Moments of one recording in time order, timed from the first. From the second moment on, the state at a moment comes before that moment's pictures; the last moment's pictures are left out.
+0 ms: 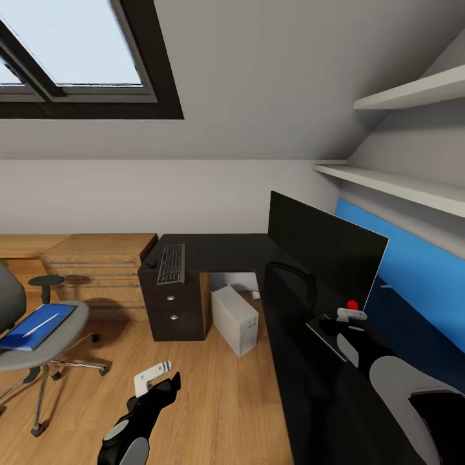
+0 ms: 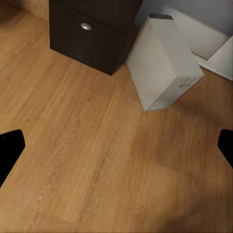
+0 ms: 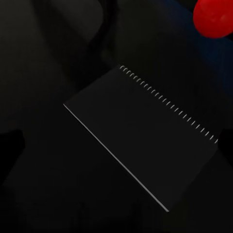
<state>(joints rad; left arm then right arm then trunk) -0.07 0.06 -0.33 -1.52 0.68 0.31 0.63 -0.92 -0.16 0.15 -0.20 -0.29 0.10 -0.14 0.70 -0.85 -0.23</state>
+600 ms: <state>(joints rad) -0.07 0.07 -0.32 -1.52 0.68 0.31 0.63 -0.92 -0.16 0.15 -0.21 -0.33 0.10 -0.14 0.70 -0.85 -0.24</state>
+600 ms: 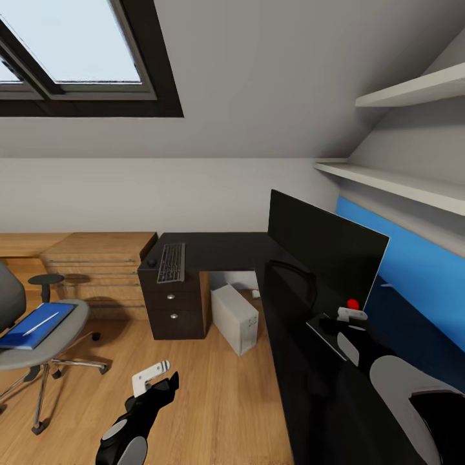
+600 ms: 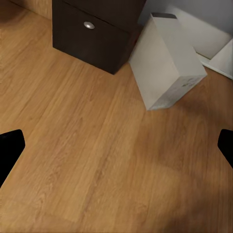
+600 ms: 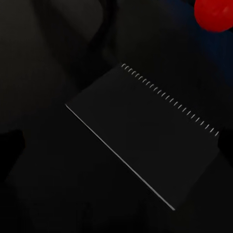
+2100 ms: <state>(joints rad) -0.07 0.07 -0.32 -1.52 0.68 0.31 0.63 -0.92 -0.16 0.15 -0.21 -0.33 0.09 -0.13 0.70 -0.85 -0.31</state>
